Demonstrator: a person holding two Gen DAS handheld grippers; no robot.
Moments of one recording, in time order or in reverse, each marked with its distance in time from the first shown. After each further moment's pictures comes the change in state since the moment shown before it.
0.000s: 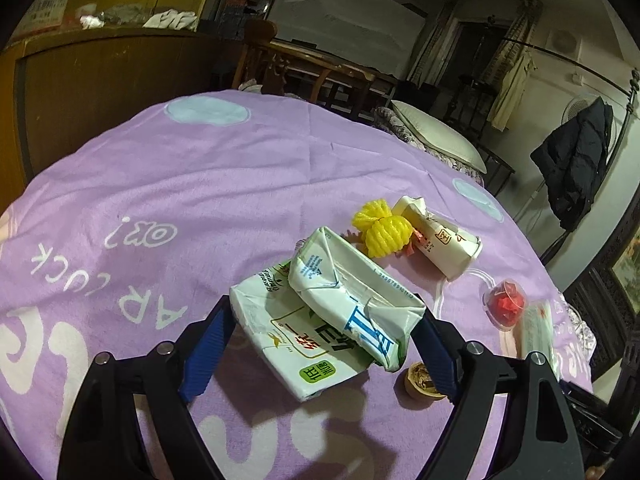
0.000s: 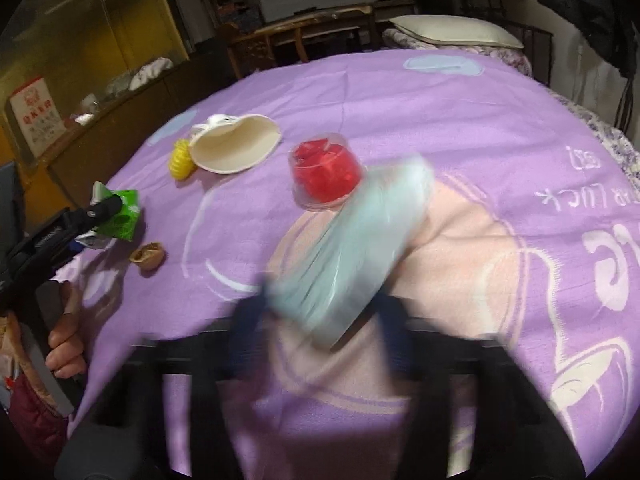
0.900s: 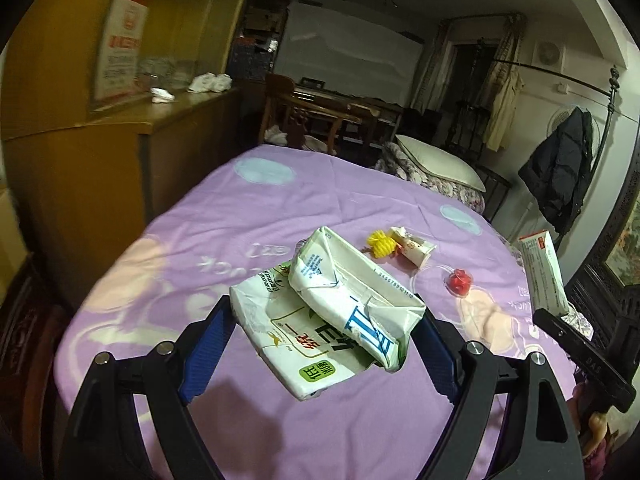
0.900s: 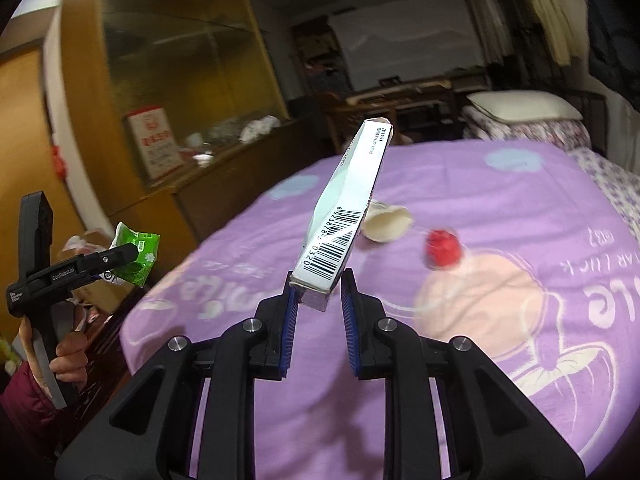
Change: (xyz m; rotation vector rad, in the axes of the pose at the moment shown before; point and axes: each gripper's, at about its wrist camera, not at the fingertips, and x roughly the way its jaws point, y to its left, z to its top) left arm -0.238 0.016 -0.025 0.061 -0.124 0.091; right arm -0.142 0.085 -0.018 -0.174 -0.250 0.280
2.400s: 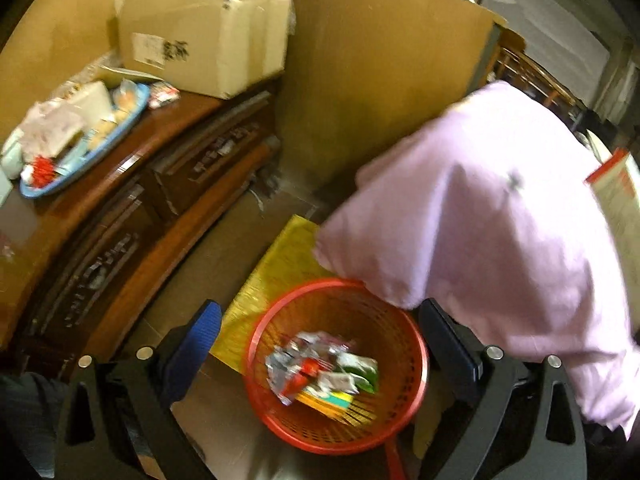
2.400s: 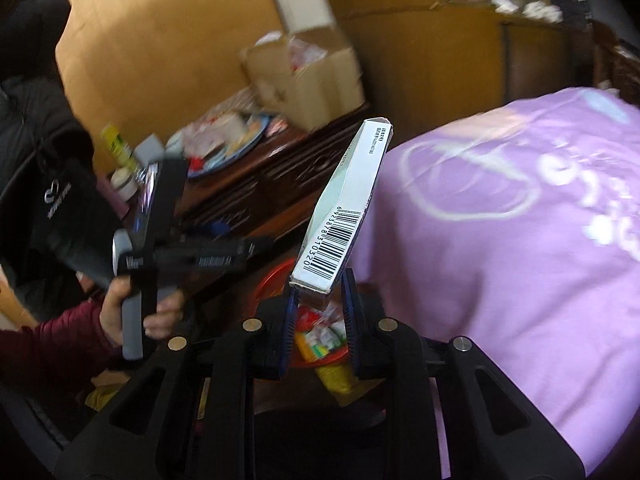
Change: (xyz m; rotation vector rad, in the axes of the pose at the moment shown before) left arm -0.120 0.274 -0.189 -0.368 0.252 0.560; right arm 0.116 0.324 -0.139 -0.446 0.615 0.617
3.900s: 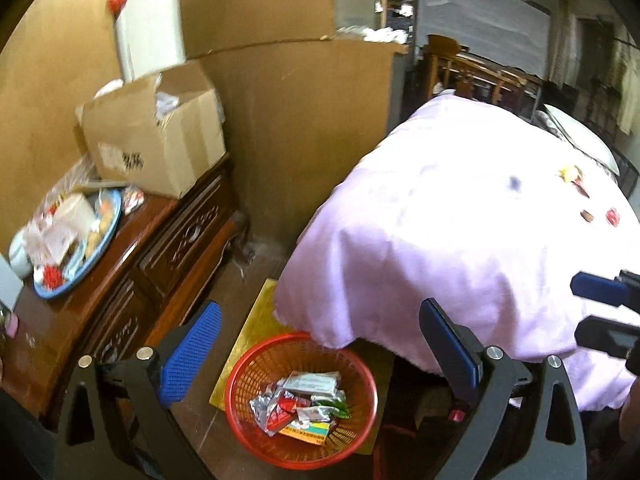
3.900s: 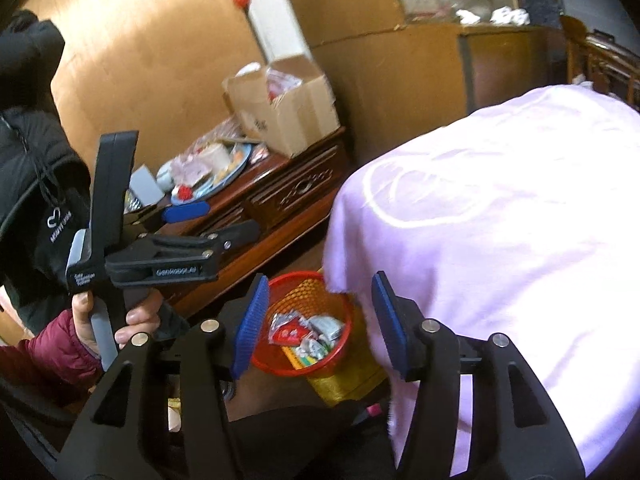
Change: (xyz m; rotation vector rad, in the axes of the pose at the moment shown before) left arm -0.072 -0.106 0.015 0.239 -0.173 -0.027; right arm -0.079 -0.027 -0.021 0.100 -0.179 -0.089
